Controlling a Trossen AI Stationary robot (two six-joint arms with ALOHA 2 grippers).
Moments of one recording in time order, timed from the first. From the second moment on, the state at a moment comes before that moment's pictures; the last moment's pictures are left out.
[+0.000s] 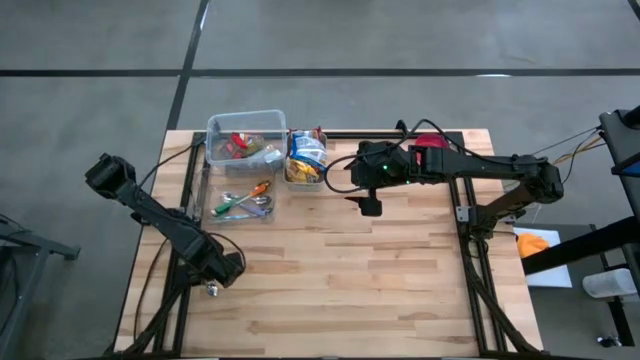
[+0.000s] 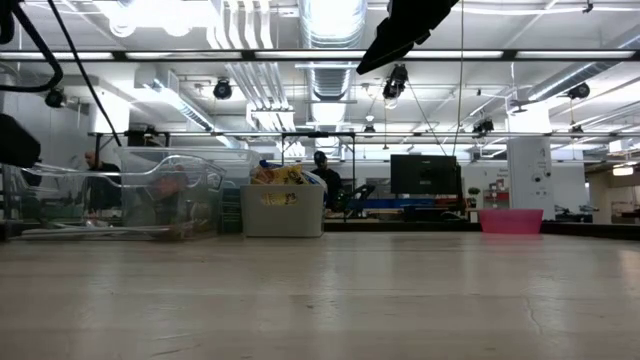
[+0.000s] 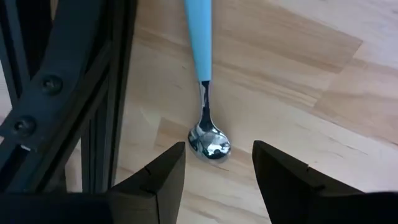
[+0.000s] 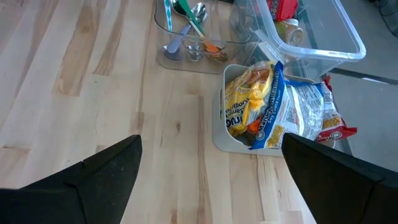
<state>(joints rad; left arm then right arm) -0.65 1.28 0.62 -0.86 0.32 -2.57 -0.13 1.43 1.30 -0.59 0.05 -0.24</state>
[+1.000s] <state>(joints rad) -0.66 1.28 0.54 -0.83 0.41 -2.65 -0.13 1.43 1.30 -0.59 0.05 -0.24</state>
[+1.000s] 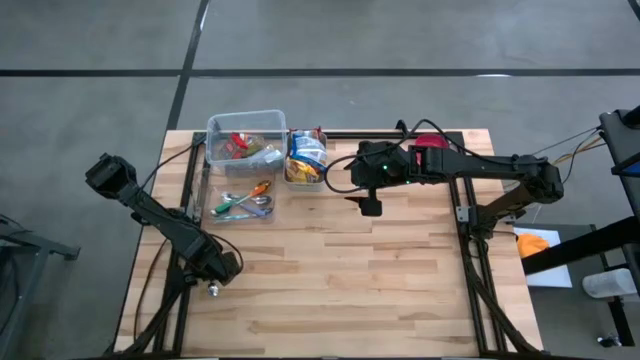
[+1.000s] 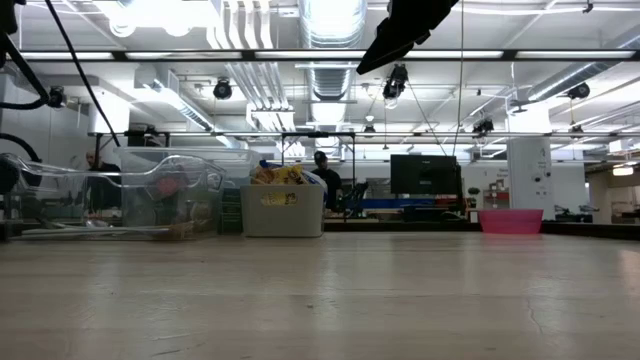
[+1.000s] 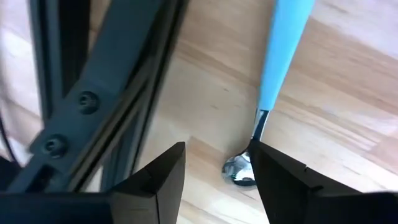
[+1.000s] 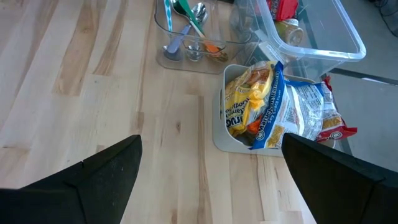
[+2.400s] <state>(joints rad) -0.65 1.28 0.51 -0.64 0.04 -2.54 -0.13 1.43 1.30 -0.59 0.05 -0.24</state>
